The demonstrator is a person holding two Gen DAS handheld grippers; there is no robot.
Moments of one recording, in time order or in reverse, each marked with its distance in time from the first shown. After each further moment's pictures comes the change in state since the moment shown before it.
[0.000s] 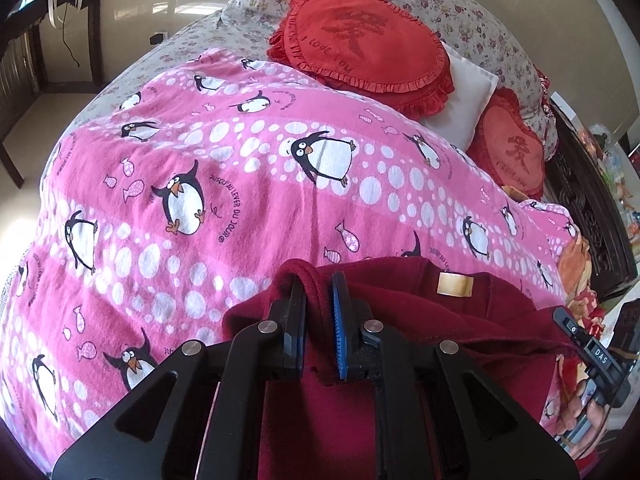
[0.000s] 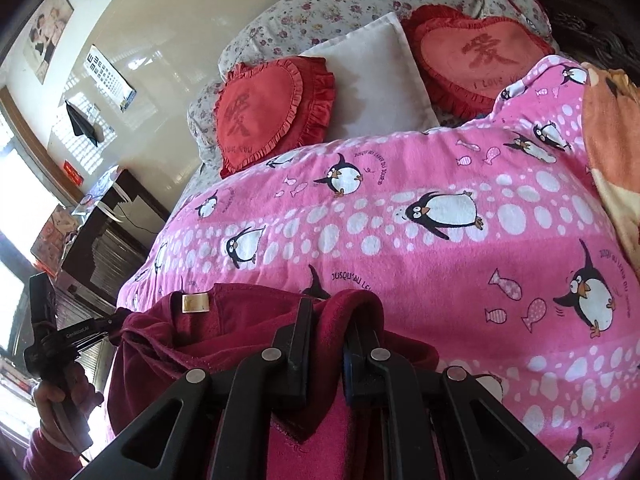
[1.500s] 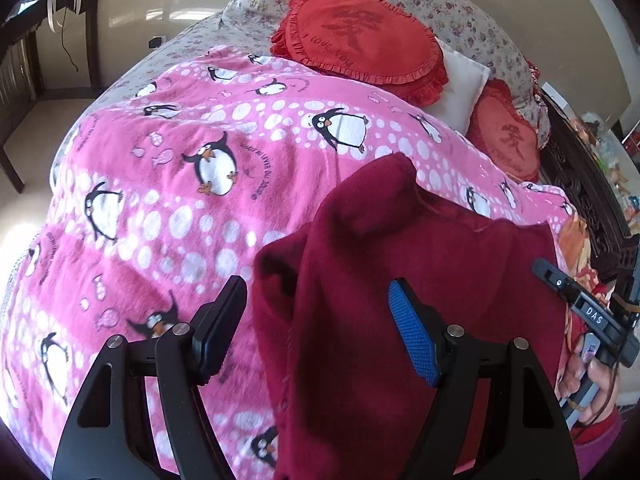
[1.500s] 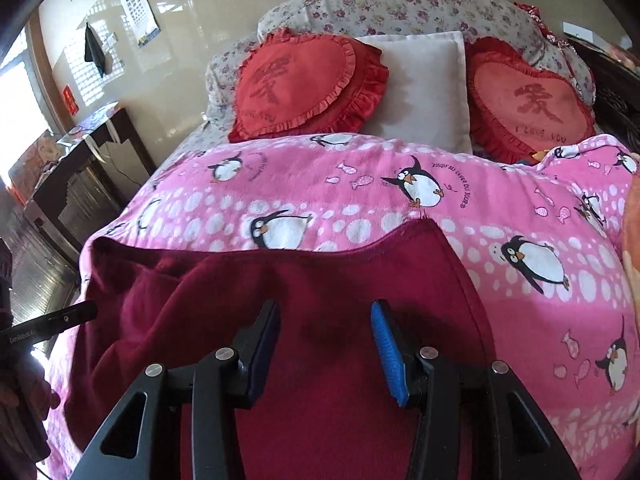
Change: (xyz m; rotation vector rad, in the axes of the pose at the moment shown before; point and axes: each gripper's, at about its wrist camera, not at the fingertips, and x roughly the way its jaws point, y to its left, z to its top) left arm -0.027 0.025 -0.040 0.045 -0.011 -0.010; right arm 0.045 0.077 -0.001 -0.243 0.049 -0.079
